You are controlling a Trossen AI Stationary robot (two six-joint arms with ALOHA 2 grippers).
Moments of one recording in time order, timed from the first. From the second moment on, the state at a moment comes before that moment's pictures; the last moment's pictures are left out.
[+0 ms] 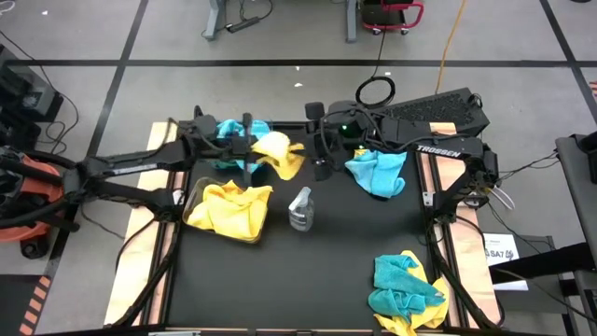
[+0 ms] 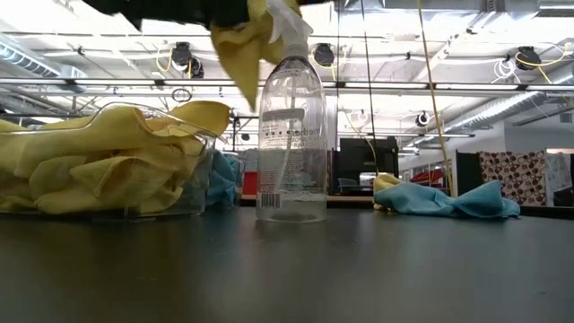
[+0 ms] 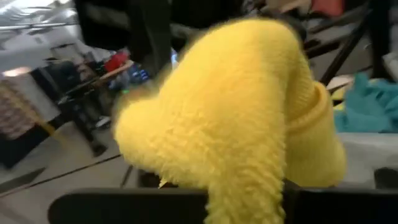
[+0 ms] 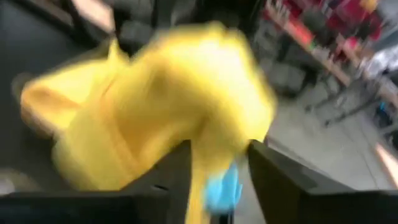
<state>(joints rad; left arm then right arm) 0.36 1.11 0.85 0.22 0.36 0.44 -0.19 1.63 1.69 -0.48 -0.03 -0.67</state>
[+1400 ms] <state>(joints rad) 0.24 0.89 0.74 -0.93 0.17 -0.02 -0.22 1.62 1.69 -0.69 0.13 -0.63</state>
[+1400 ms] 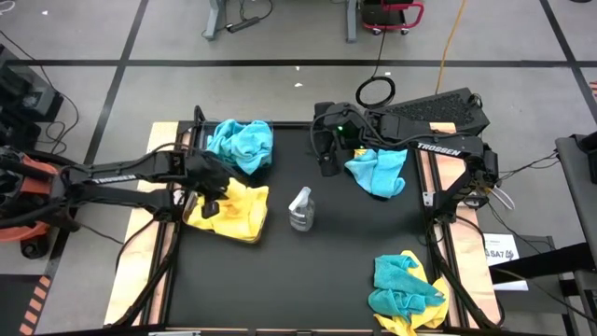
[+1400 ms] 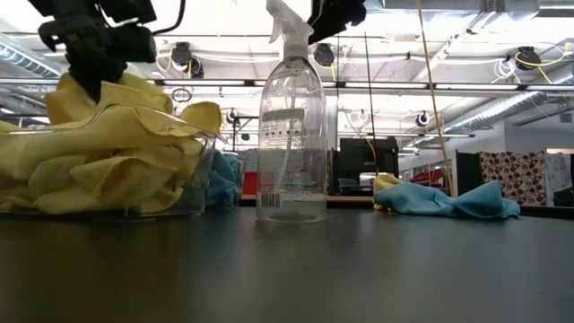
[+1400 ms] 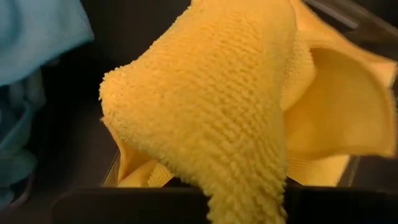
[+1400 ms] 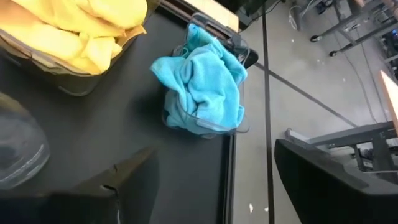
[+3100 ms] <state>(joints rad) 0.04 1.38 0.91 -1.13 0.08 -0.02 -0.22 1.62 1.69 -0.78 0.10 -0.59</state>
